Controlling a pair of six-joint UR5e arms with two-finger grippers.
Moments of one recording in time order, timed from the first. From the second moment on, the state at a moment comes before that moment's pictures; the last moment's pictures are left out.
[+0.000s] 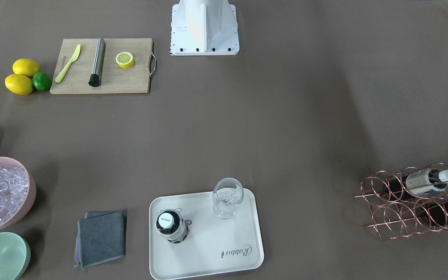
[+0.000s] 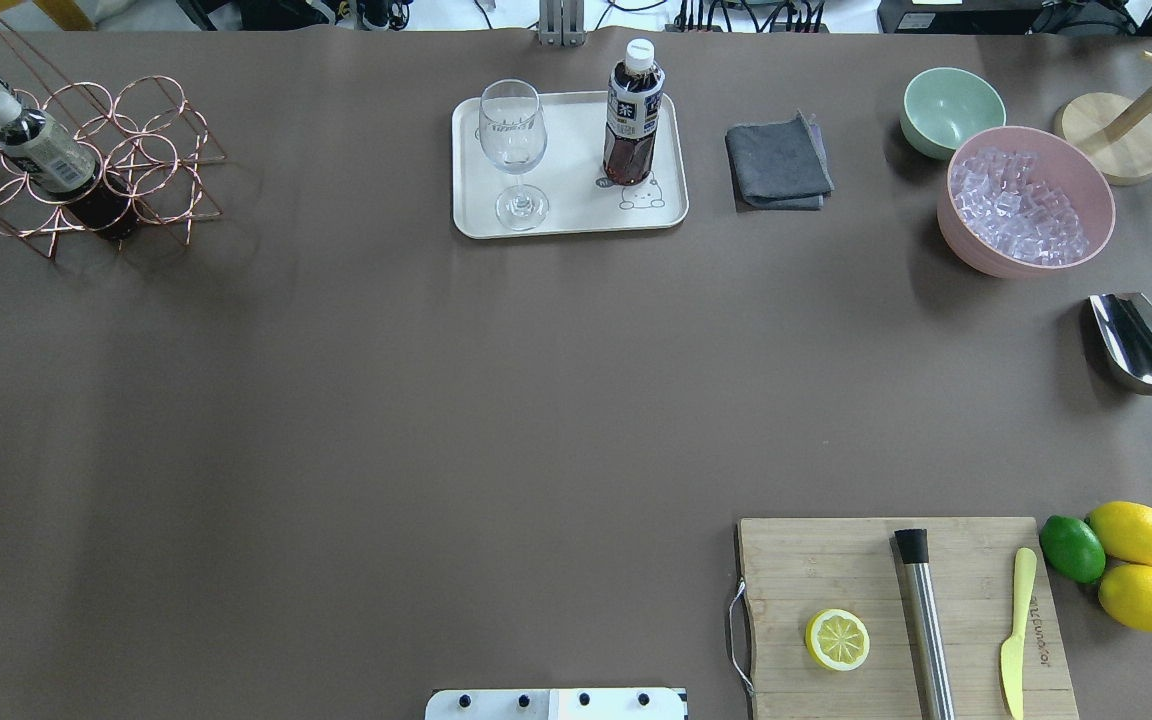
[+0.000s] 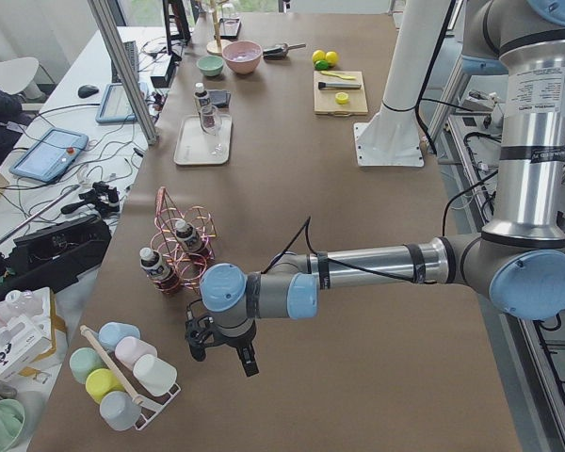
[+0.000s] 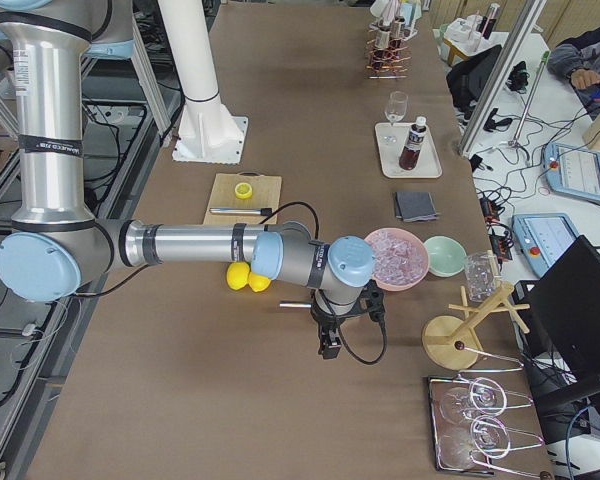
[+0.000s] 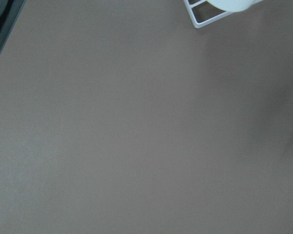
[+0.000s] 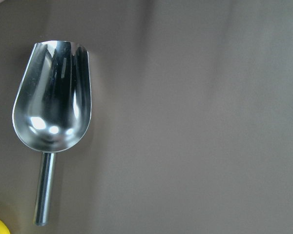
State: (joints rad) left arm -1.58 -1.57 -1.45 -1.66 -2.30 -0.35; right arm 1.58 -1.61 1.66 -1.79 2.30 -0.34
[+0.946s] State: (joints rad) left arm -1.53 -1.59 -1.55 -1.69 -2.33 -0.28; right arm 1.58 -1.61 1.67 -1.79 2.30 -0.34
